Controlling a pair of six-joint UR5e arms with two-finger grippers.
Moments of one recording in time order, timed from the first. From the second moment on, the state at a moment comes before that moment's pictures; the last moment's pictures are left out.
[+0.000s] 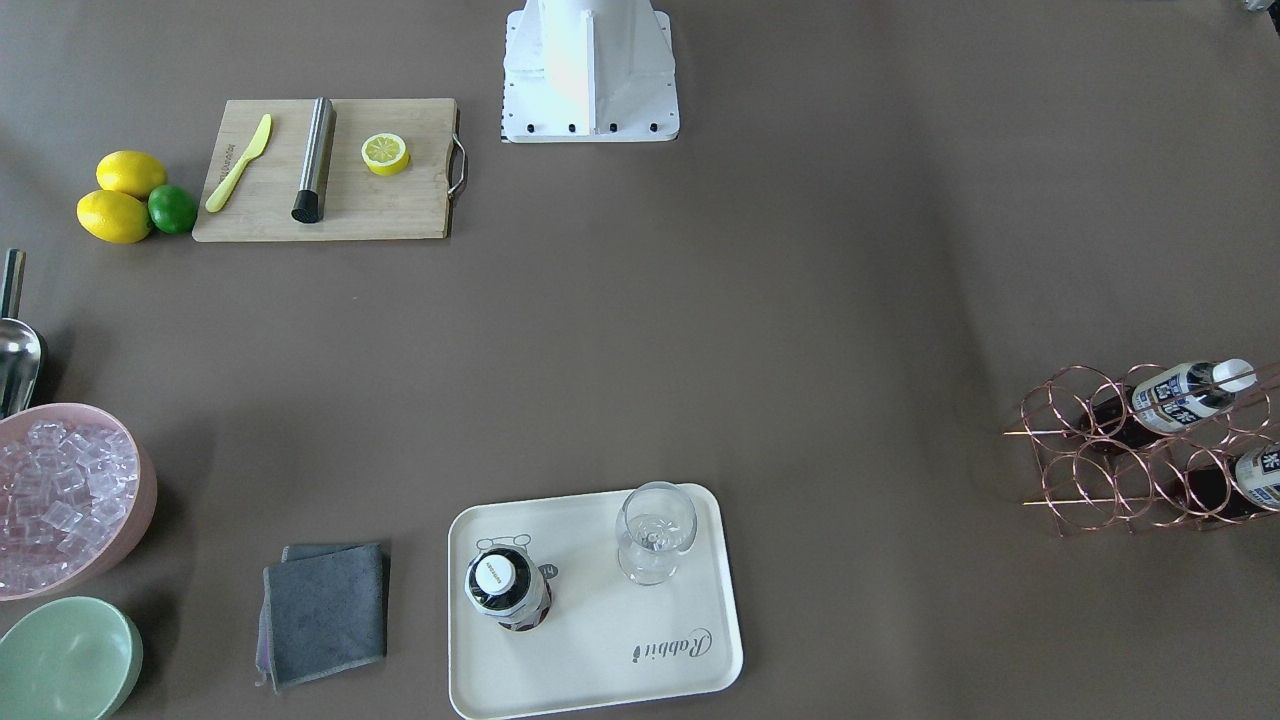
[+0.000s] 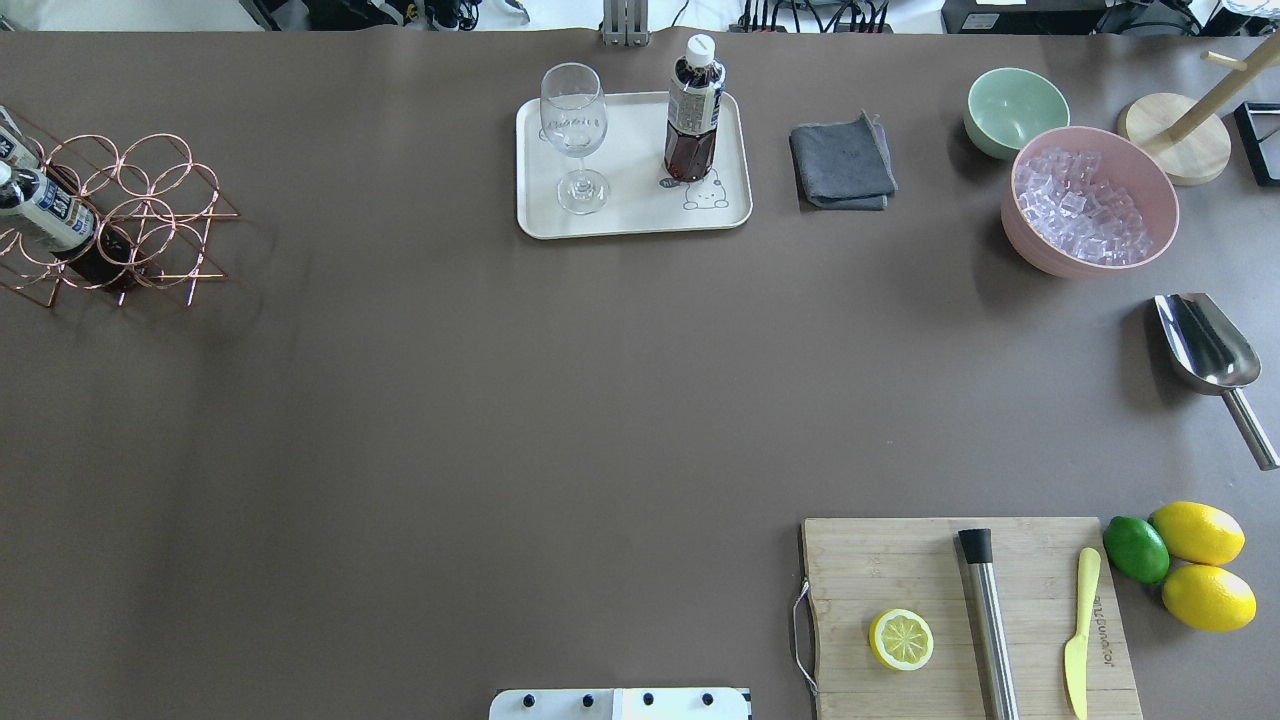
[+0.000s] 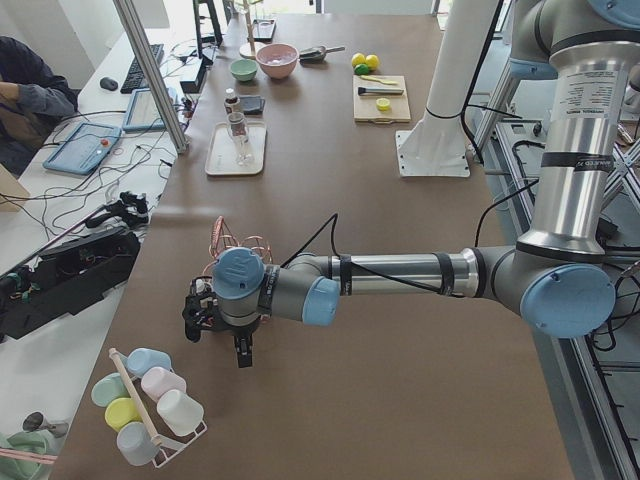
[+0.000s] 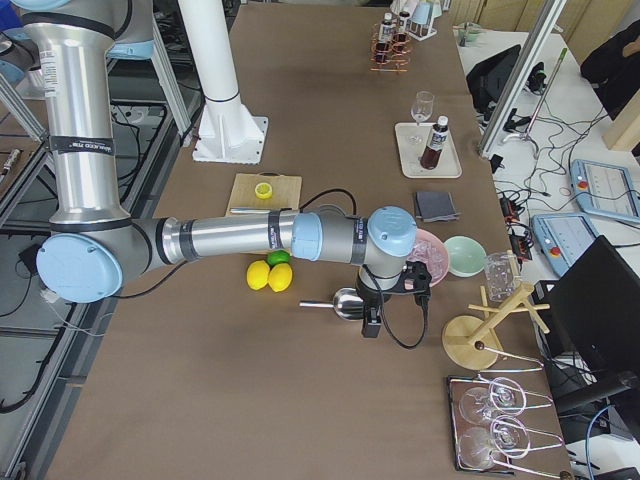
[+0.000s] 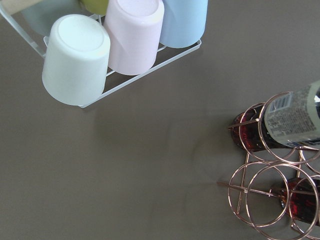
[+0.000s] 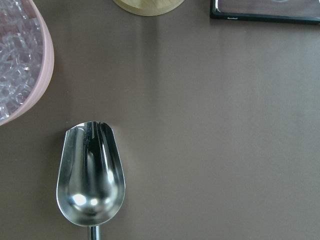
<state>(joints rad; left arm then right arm) -1.61 -1.64 -1.47 -1.82 -2.38 -0.36 1.58 -1.53 1.68 -1.76 2.30 -0.04</state>
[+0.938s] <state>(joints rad) -1.60 -1.63 -1.48 -1.82 -2.38 -0.35 1.59 -1.54 1.68 -1.76 2.31 -0.04</state>
